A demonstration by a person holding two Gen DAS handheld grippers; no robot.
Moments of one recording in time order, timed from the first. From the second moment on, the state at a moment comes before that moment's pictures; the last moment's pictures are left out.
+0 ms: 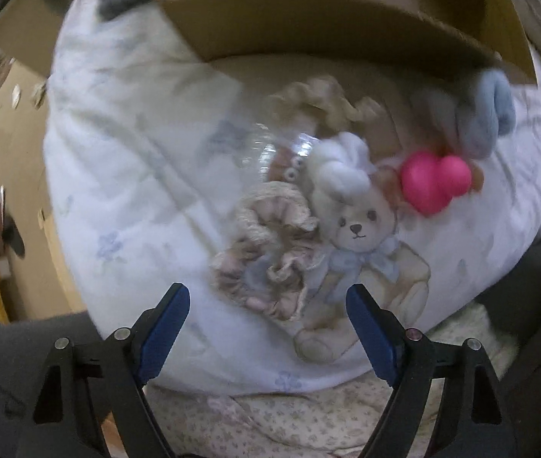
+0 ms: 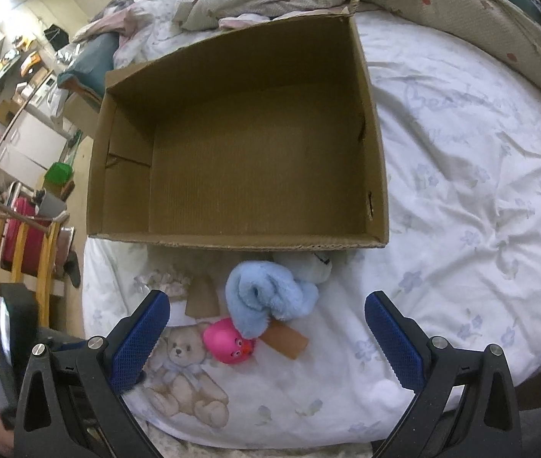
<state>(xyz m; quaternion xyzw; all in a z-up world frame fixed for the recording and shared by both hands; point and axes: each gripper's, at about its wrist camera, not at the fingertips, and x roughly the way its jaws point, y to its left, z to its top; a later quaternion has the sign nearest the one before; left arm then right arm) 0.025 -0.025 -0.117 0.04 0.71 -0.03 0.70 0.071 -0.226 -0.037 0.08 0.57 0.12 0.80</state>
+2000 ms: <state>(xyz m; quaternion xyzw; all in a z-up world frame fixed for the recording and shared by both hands) 0.048 0.039 -0.026 -0.09 0.63 0.00 0.77 0.092 -0.210 -0.088 0.06 0.63 0.12 0.76</state>
